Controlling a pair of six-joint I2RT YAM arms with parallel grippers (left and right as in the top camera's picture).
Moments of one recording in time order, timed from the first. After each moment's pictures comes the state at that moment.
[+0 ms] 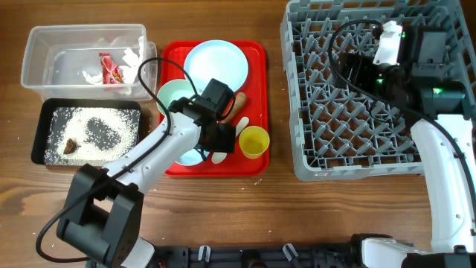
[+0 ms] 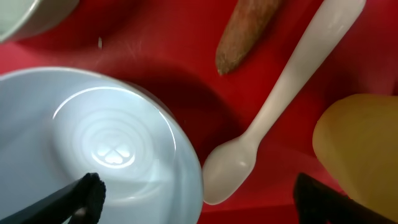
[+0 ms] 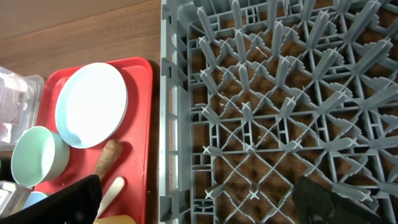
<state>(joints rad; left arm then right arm) -0.52 1.70 1.12 -0.84 -0.03 -0.42 -0.02 1.41 1.35 -0.80 -0.24 0.15</state>
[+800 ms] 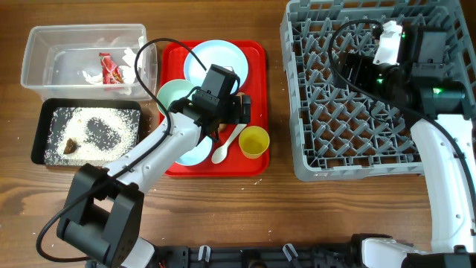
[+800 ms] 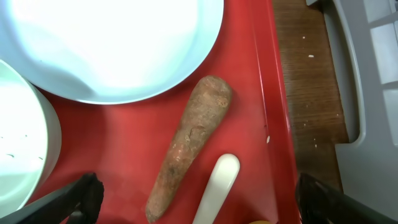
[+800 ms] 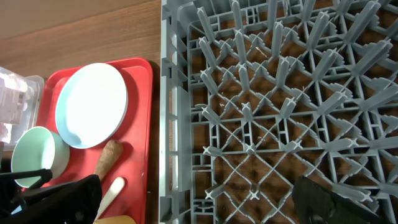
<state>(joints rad) -0.52 1.70 1.11 -0.40 -0.03 -0.42 -0.02 1.41 1.35 -0.80 -0.24 0.15</state>
